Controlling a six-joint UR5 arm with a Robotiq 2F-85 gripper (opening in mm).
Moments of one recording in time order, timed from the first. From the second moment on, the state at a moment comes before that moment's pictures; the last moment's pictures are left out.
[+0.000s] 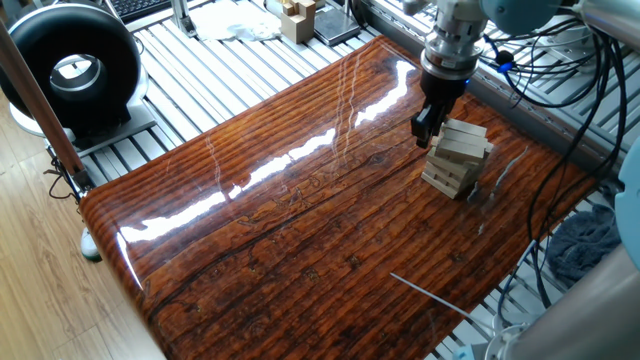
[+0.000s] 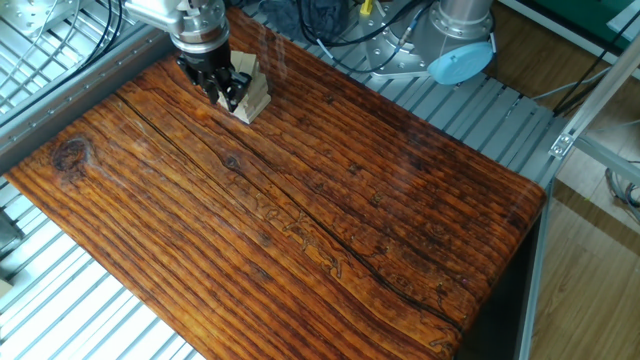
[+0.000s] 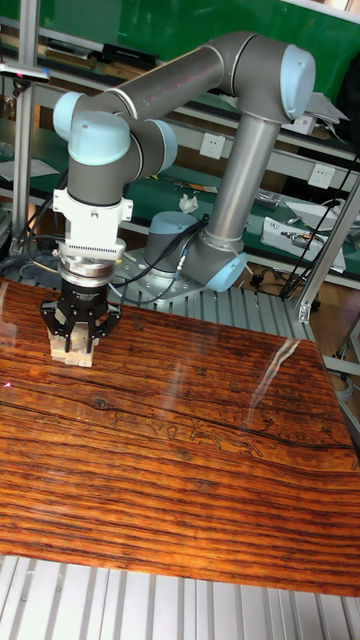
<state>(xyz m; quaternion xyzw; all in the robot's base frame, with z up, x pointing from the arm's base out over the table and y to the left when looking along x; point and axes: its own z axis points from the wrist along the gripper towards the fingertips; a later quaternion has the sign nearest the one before) 0.441 -0.149 0.061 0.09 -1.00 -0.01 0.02</state>
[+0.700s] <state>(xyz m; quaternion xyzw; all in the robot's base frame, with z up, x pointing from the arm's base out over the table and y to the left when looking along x) 0.443 -0.151 0.062 0.09 -1.00 -0.01 0.02</state>
